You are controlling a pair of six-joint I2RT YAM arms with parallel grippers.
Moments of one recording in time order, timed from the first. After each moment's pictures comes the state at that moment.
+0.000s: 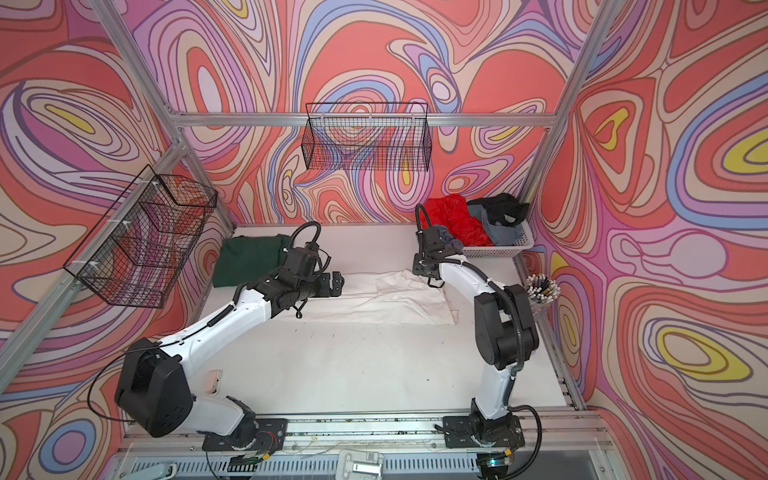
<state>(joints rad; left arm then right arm) -0.51 1.46 1.10 -0.45 -0.10 -0.45 0.29 1.82 1.36 -0.49 0.13 0.37</state>
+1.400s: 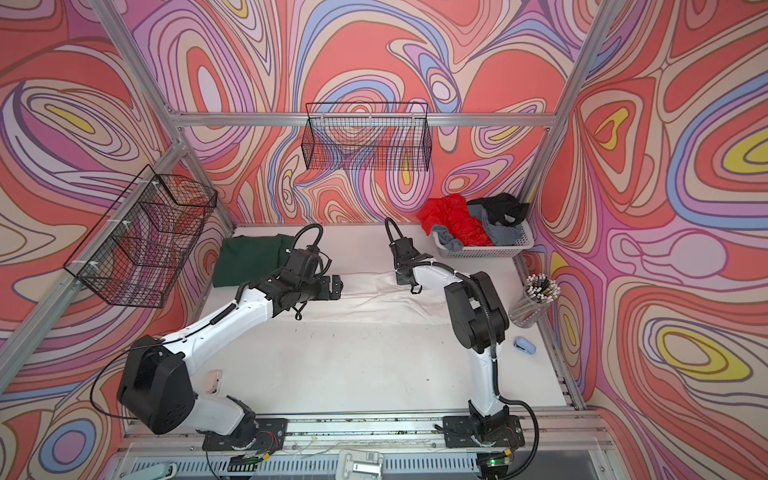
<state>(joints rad) -0.51 1.47 1.10 -0.49 -0.11 -0.45 0.41 2.06 1.47 -0.46 0.36 0.28</state>
